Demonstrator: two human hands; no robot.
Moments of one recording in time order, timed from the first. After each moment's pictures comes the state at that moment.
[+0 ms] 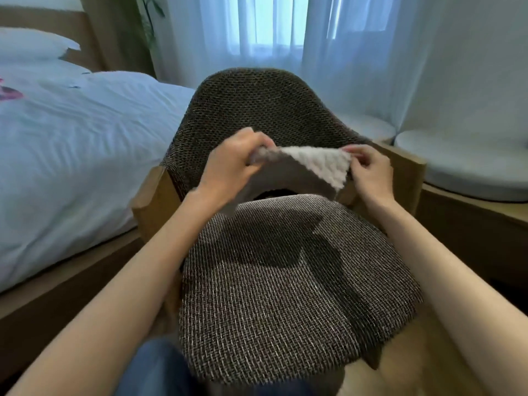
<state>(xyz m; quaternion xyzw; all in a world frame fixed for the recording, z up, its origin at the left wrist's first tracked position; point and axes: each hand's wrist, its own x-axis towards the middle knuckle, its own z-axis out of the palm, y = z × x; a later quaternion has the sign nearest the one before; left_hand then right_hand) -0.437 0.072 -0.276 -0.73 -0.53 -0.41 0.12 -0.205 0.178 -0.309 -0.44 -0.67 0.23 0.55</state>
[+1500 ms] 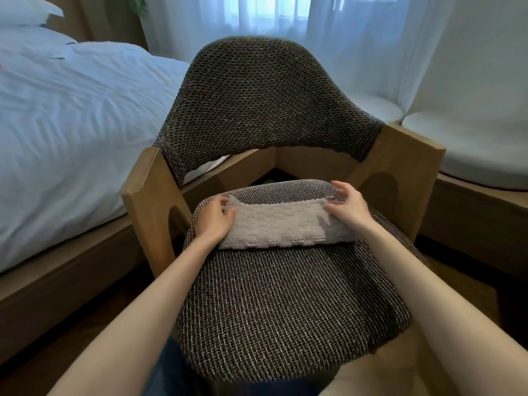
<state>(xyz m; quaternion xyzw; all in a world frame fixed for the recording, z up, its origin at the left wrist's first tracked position) -0.474 0.091 -0.428 -0.47 -0.80 -0.34 -0.14 -0.216 0.182 -0.395 -0.56 -0.67 0.35 0.33</state>
